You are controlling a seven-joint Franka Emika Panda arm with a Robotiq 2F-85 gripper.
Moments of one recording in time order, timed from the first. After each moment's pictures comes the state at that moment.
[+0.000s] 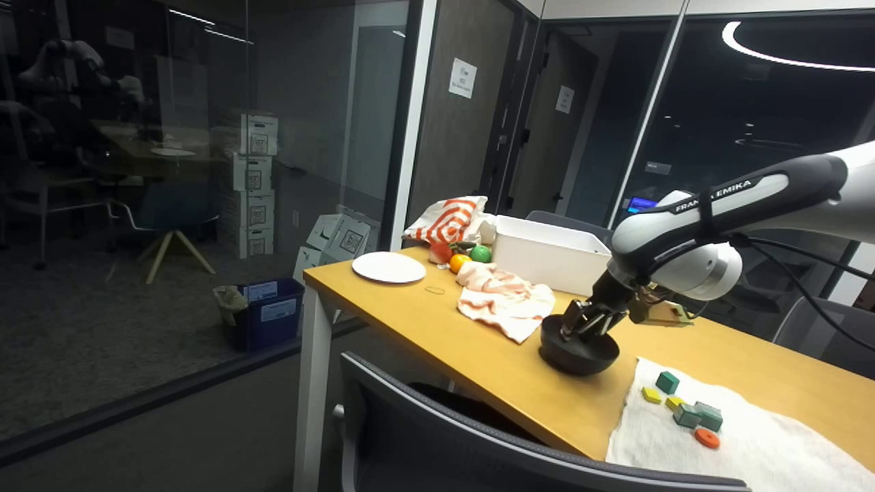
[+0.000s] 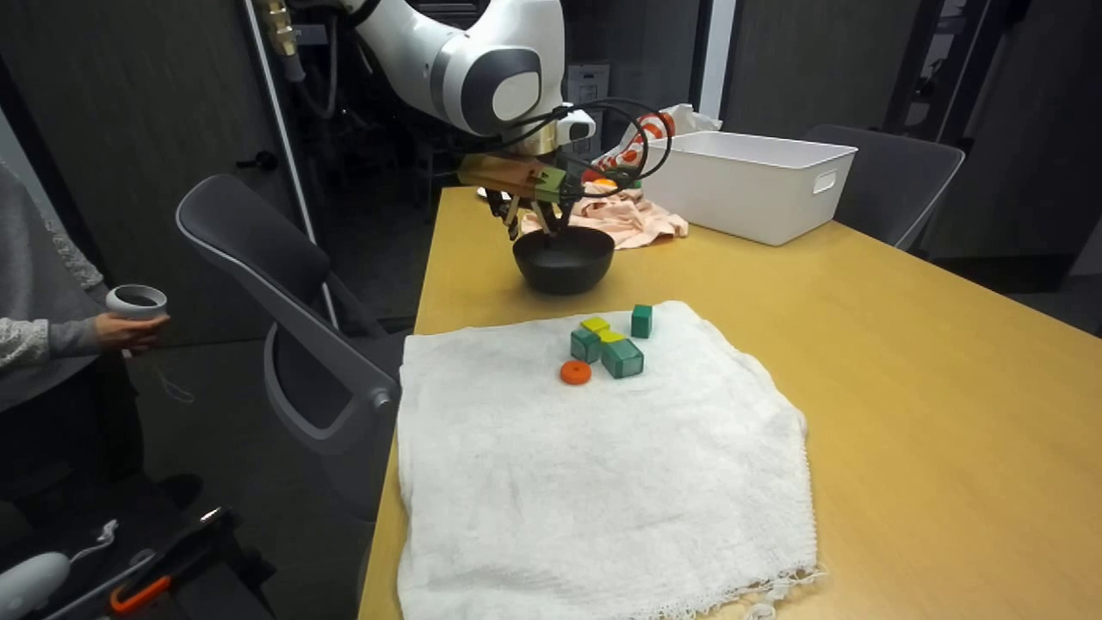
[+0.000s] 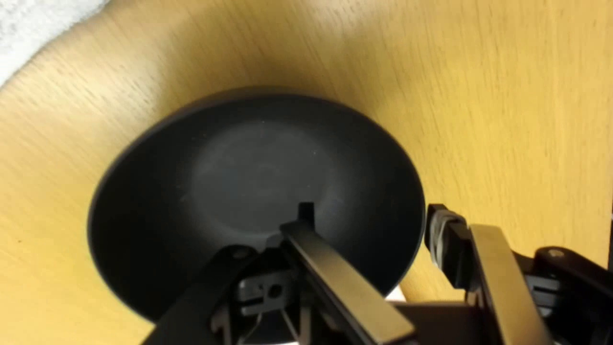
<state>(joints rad) 0.05 0.48 0.09 -1.79 0.23 2.55 -0.36</state>
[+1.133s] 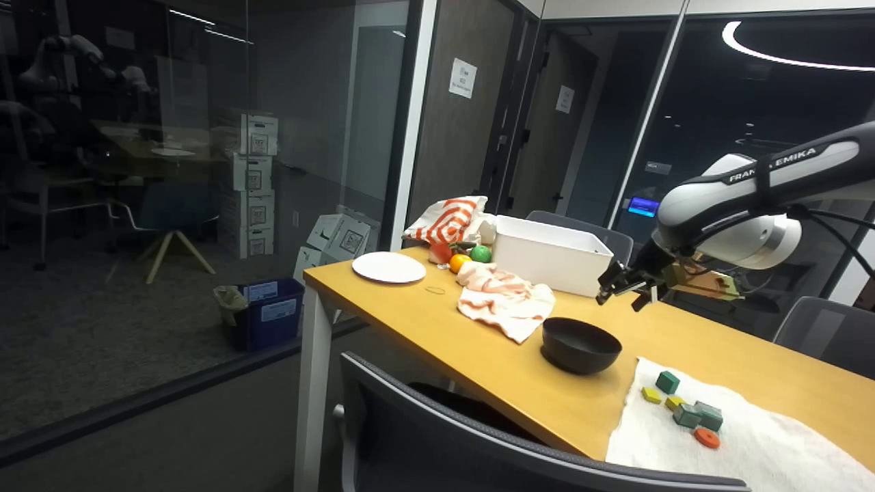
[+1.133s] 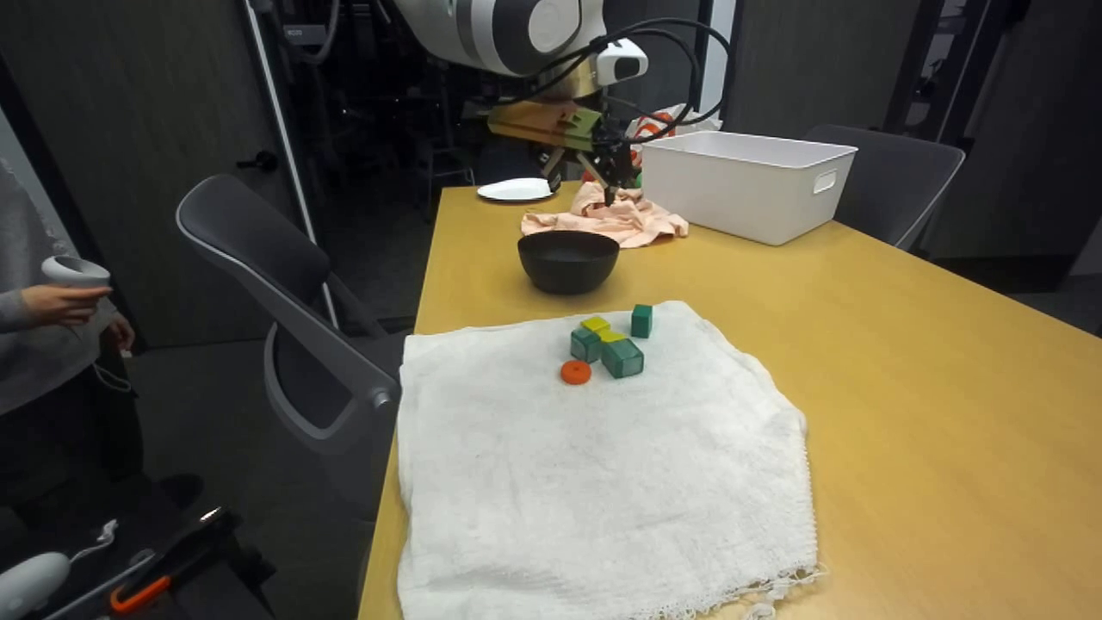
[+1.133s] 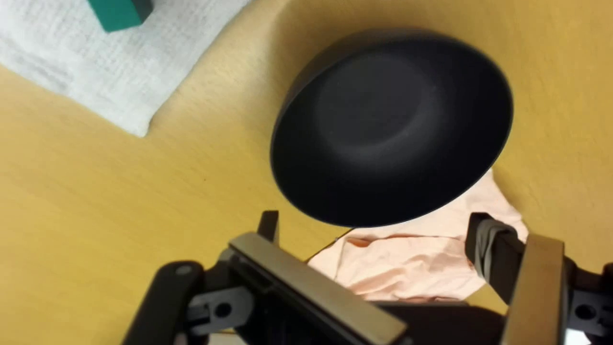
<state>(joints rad) -0.01 0.37 0.04 -1.80 0.14 2.56 -0.16</state>
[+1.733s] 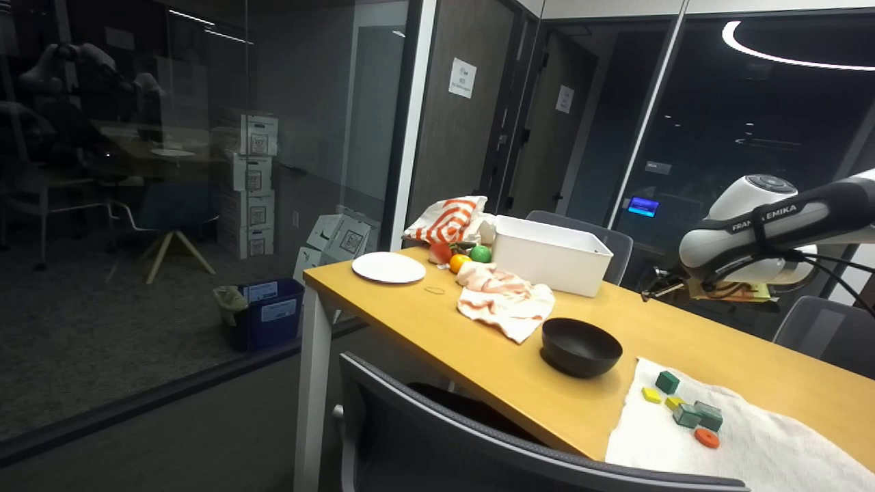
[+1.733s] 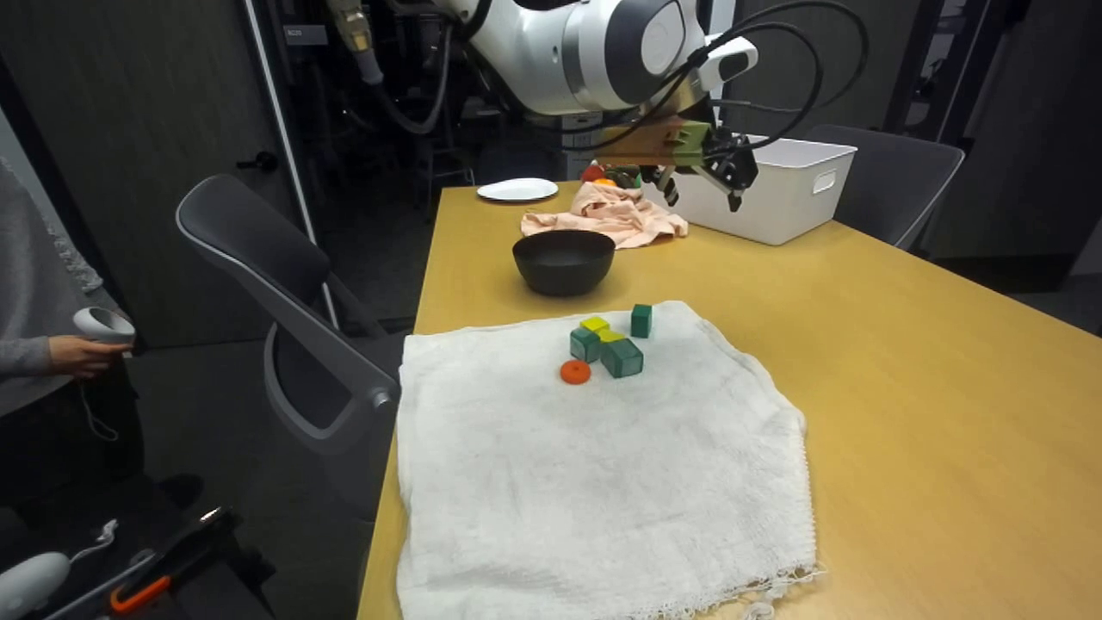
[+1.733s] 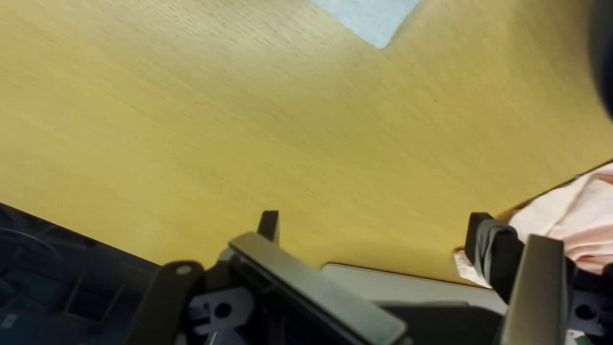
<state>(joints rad) -0.01 0.54 -0.15 -1.63 -0.08 2.71 0.01</state>
